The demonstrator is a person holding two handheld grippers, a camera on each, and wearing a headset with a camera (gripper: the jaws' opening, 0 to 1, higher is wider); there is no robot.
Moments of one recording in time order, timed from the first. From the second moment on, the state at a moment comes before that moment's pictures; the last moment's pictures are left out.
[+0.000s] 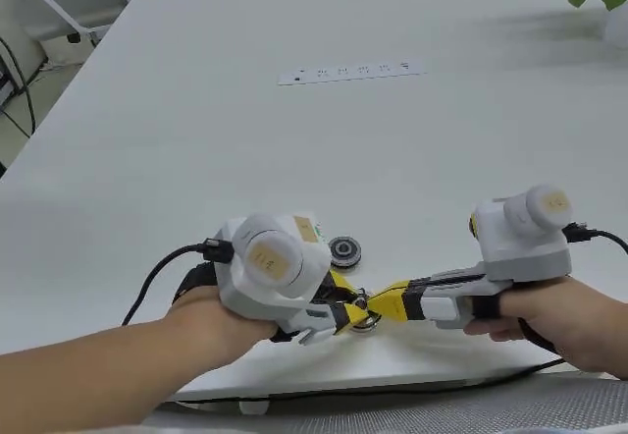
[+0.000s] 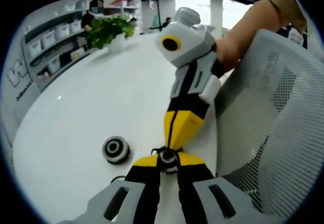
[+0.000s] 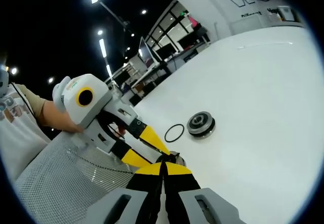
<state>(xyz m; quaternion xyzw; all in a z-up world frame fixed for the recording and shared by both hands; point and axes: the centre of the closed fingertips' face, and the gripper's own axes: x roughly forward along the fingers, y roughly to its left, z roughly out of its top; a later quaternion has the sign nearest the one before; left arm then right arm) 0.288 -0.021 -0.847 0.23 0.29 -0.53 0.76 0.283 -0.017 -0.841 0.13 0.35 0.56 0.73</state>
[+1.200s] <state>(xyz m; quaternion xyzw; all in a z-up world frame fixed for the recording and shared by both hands) 0.286 -0.023 -0.845 0.22 0.30 -0.53 0.76 0.287 -0.025 -0.835 0.15 0.34 0.55 0.74</state>
